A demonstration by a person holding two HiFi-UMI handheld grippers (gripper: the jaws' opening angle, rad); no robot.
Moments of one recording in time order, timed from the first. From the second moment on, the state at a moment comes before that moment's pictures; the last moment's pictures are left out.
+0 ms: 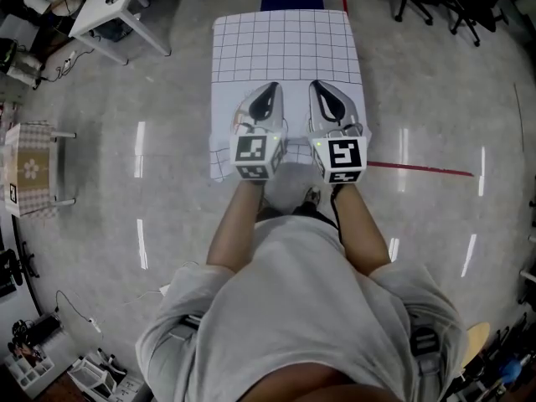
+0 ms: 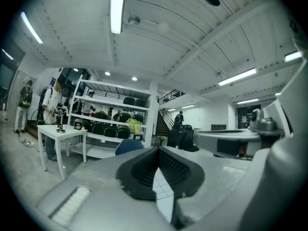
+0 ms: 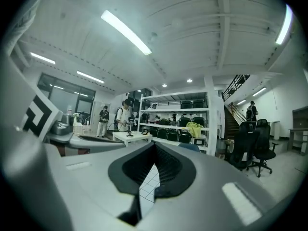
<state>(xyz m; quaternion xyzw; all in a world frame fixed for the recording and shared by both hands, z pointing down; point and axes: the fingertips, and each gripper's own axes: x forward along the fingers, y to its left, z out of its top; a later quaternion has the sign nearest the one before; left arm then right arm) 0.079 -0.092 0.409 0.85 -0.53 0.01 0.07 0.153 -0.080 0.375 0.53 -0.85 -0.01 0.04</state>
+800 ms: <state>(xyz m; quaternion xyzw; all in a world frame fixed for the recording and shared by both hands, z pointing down) 0.089 -0.090 0.382 0.86 -0.52 0.01 0.04 0.157 -0.081 0.351 0.54 -0.84 -0.04 0.04</state>
